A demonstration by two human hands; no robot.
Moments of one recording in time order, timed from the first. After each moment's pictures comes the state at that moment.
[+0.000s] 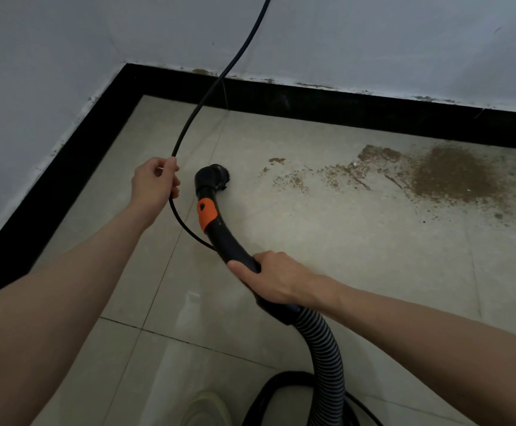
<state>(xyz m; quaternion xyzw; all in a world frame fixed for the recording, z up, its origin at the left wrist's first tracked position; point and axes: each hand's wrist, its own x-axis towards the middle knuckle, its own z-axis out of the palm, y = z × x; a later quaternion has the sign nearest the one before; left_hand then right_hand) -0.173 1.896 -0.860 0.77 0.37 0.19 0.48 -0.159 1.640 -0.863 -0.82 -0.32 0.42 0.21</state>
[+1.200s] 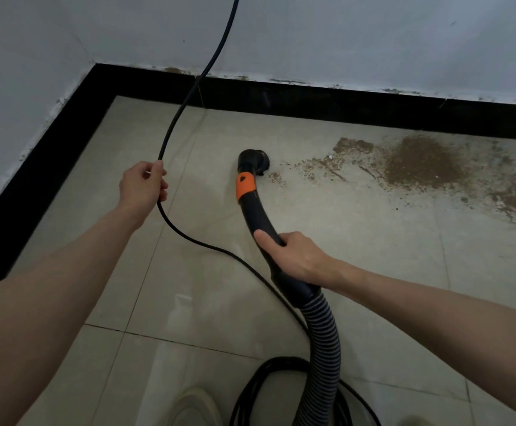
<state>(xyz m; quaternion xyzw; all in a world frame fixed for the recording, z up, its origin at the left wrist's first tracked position) -0.164 1.878 -0.865 0.77 0.39 0.17 0.48 -0.132 1.594 -0.848 -0.85 -0.16 0.40 0.32</state>
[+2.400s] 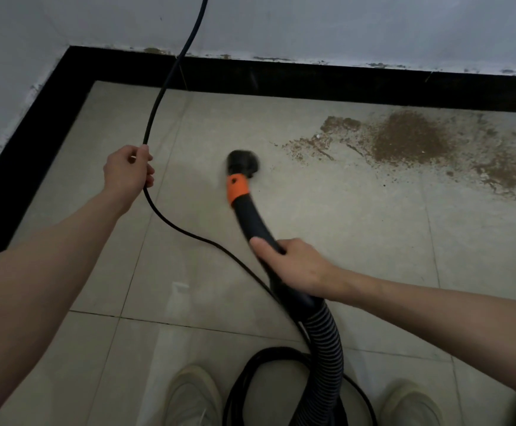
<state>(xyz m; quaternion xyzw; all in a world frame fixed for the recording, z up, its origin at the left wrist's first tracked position) -0.162 1.880 -0.868 0.79 0.38 0.16 0.46 -0.170 1.563 -0.832 -0.84 -0.15 0.41 0.34</state>
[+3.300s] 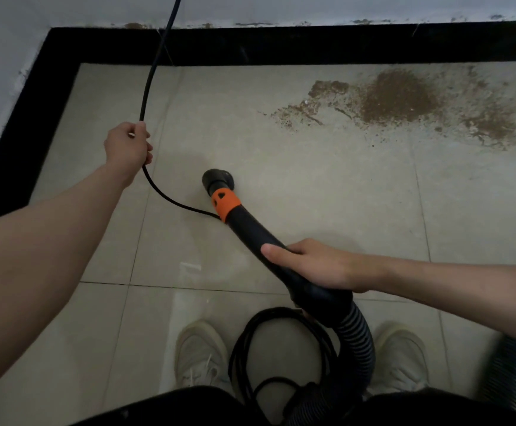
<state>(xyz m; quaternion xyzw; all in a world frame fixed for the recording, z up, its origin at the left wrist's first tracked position) -0.161 1.856 -0.856 0.79 0.40 0.13 0.44 -0.210 1.504 -0.806 -0.74 -0.15 0.54 0.36</state>
